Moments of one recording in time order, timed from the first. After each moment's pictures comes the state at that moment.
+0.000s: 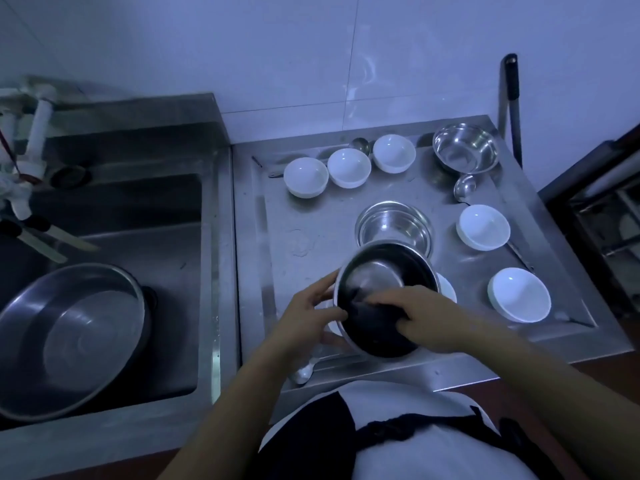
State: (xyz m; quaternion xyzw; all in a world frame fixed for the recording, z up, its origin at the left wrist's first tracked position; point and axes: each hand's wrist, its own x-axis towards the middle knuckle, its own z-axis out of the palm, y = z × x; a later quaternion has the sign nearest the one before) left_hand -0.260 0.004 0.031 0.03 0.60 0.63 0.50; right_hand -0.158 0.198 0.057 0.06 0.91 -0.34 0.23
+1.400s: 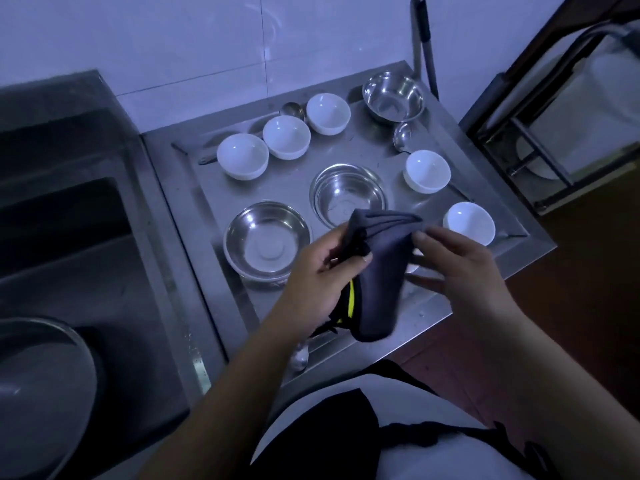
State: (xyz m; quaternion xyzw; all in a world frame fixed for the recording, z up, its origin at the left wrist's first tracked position) left_hand -0.274 0.024 0.051 0.28 0.56 0.64 0.45; right_hand -0.128 0.142 0.096 0.49 0.56 -0.64 -0.20
